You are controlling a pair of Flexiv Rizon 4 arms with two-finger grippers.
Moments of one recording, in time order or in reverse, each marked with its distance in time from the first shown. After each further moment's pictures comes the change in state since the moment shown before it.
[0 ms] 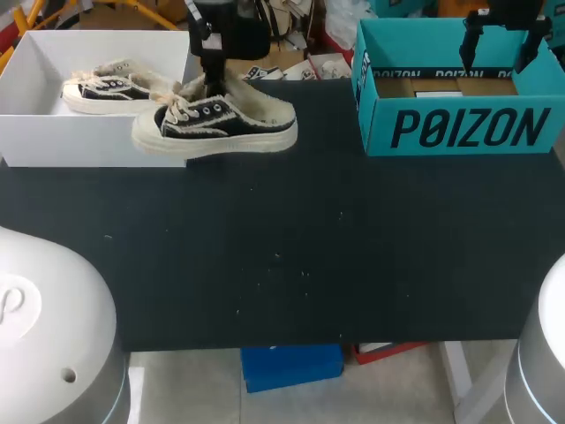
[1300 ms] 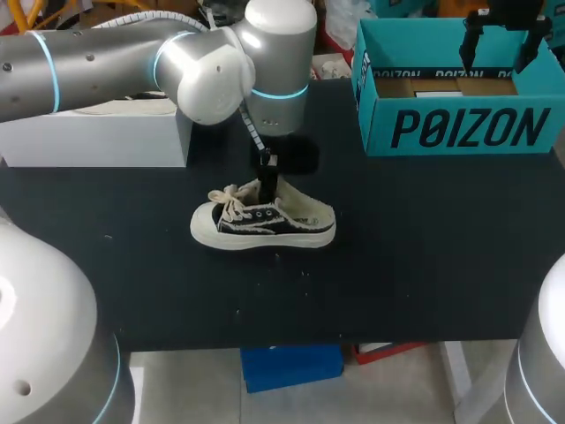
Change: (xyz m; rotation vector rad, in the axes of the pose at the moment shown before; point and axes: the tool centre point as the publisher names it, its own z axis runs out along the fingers) left arm 0.031 -0.083 0.185 -0.011 0.035 0.058; right arm 0.000 0.000 0.000 0.000 0.000 0.000
